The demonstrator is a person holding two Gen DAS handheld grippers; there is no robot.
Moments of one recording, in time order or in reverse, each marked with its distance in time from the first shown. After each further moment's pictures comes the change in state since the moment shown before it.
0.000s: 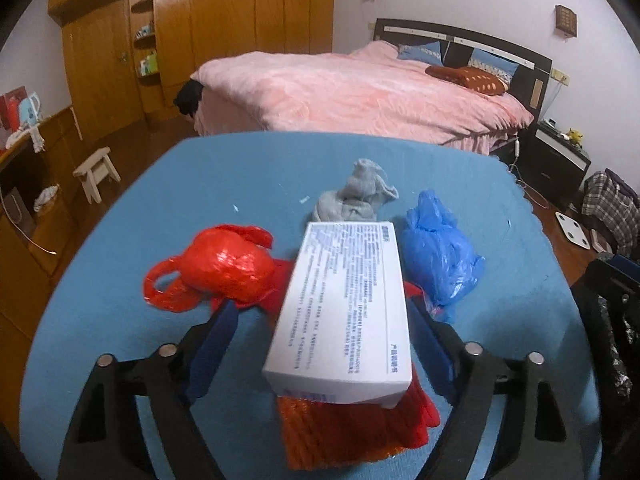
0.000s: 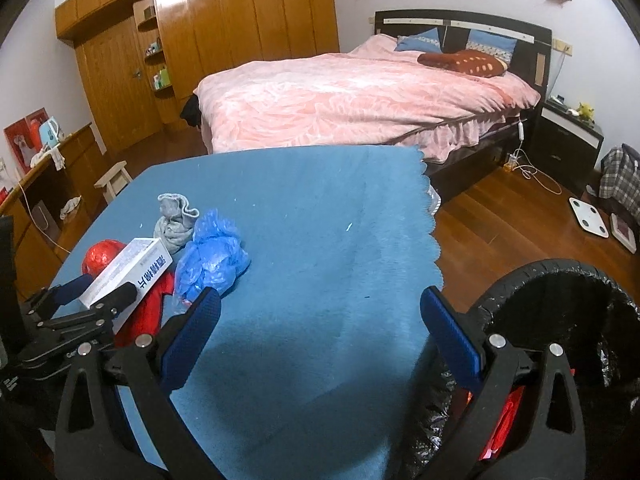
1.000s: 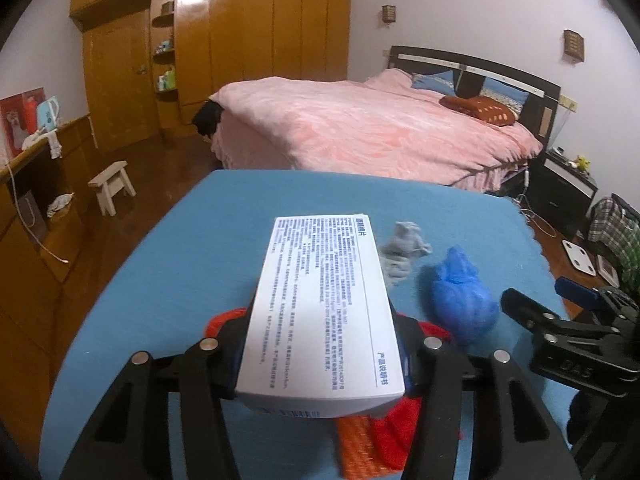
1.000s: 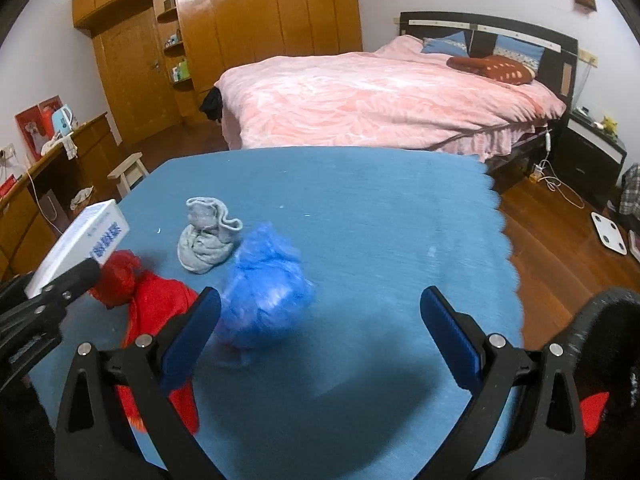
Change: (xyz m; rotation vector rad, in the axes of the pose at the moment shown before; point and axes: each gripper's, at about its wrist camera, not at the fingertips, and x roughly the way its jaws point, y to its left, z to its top) left arm -0.028 0.033 0.023 -0.043 -0.104 0.053; right arm 0.055 0.062 0.015 -0.047 0.003 0.054
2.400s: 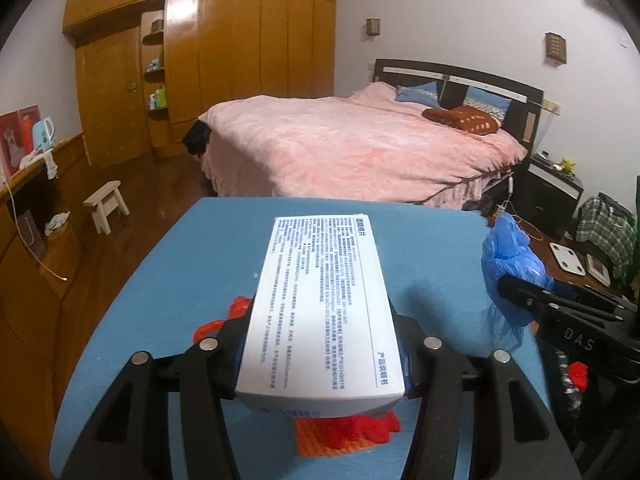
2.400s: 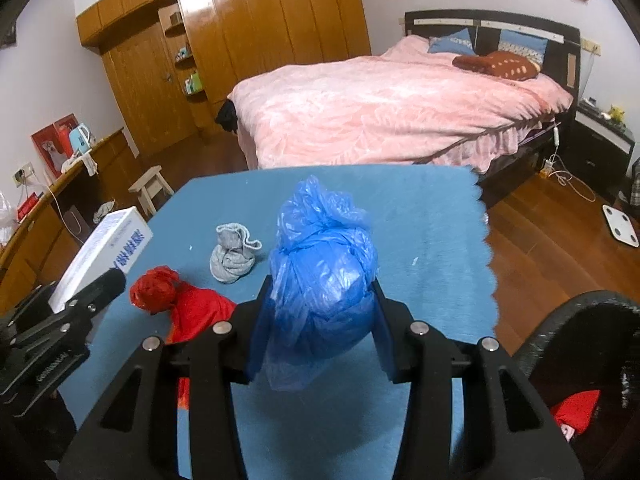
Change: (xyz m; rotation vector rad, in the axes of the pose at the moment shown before) left arm -0.053 -0.038 0.013 0.042 -0.060 -0.044; right arm -0.064 -0.027 0.019 0.041 -0.017 0.082
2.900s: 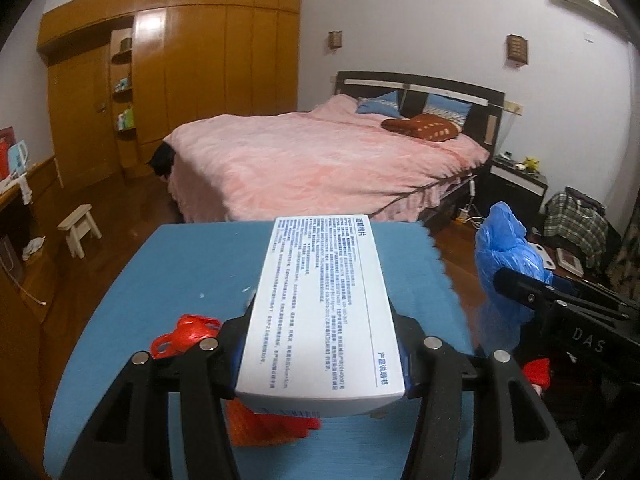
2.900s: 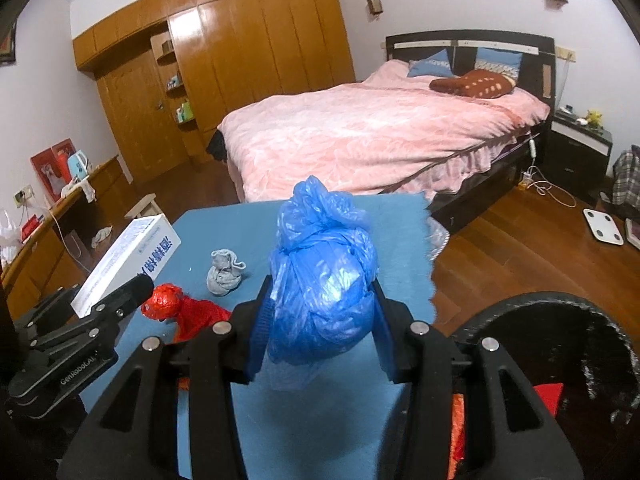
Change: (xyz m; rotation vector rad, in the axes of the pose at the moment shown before) left arm -0.034 -0.059 0.014 0.061 -0.048 -0.111; right arm -0.081 -0.036 -0.001 0.039 -0.099 -0.036
